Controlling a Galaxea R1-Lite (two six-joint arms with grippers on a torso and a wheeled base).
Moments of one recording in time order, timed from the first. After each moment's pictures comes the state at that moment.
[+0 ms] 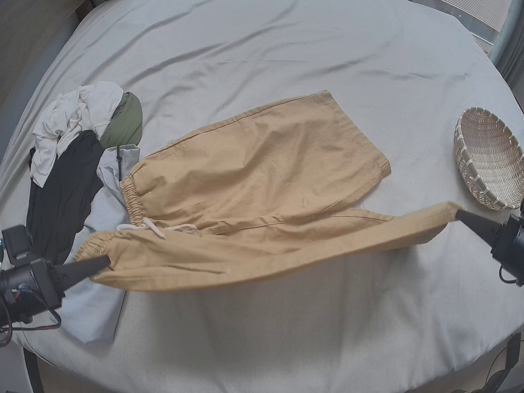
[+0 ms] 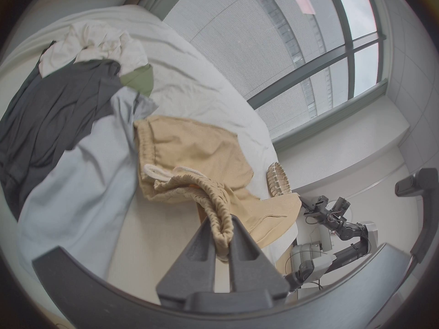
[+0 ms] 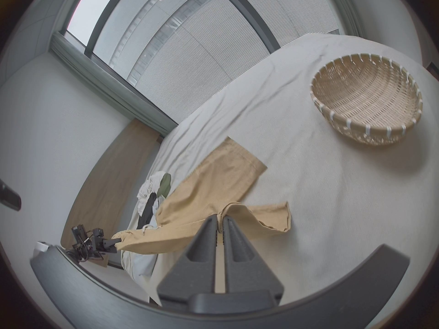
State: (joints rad) left arm -0.08 1.03 -0.37 -0.46 -0.63 -0.53; right arm 0.36 1.04 -0.44 -0.54 0.12 0.54
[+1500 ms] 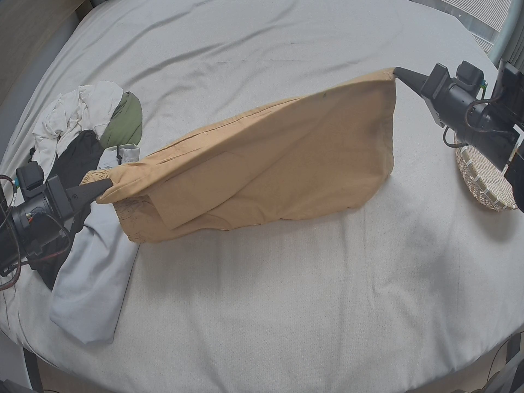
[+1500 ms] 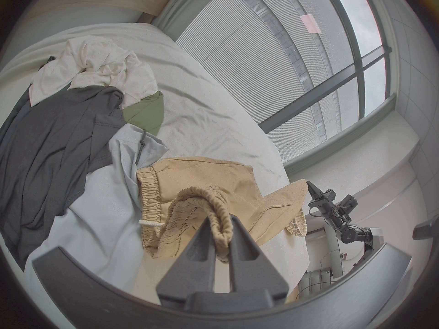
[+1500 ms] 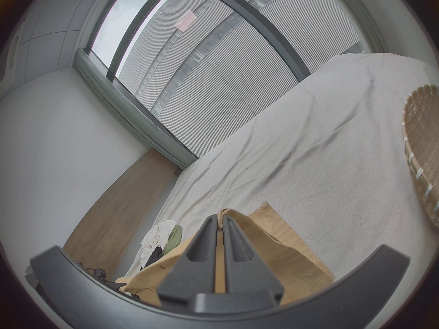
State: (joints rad) left arm -0.02 1.32 -0.56 -0.65 -0.53 -0.61; right arm 0.33 1.64 -1.13 -0.72 0.17 0.55
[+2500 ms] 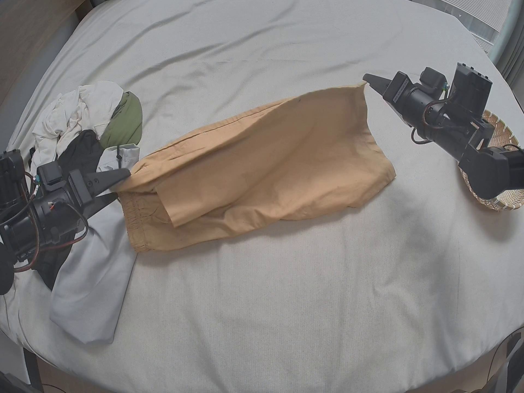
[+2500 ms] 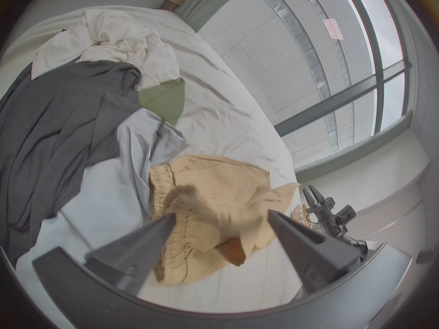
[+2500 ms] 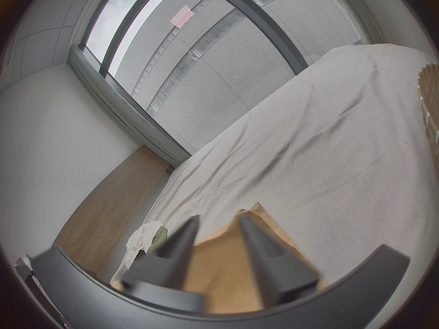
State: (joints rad) left arm -0.01 1.47 -0.64 -0.66 -0.49 -0.69; right arm 0.31 1.86 -1.31 -0.75 0.17 0.55
